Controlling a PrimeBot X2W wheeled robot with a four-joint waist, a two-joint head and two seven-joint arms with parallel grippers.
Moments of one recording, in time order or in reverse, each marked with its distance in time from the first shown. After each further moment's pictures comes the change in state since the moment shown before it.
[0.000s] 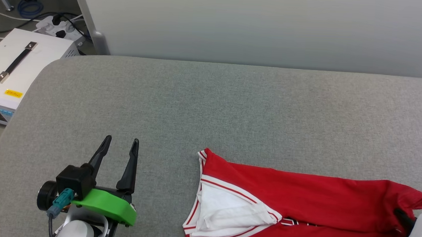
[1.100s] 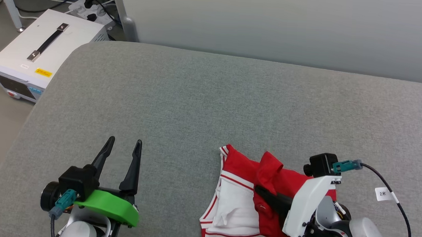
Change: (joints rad) left arm 0.006 -0.013 -0.002 -0.002 -0.001 -0.007 0.000; right arm -0.147 0.291 0.432 -0.038 0.164 0.000 -0.007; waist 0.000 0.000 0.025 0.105
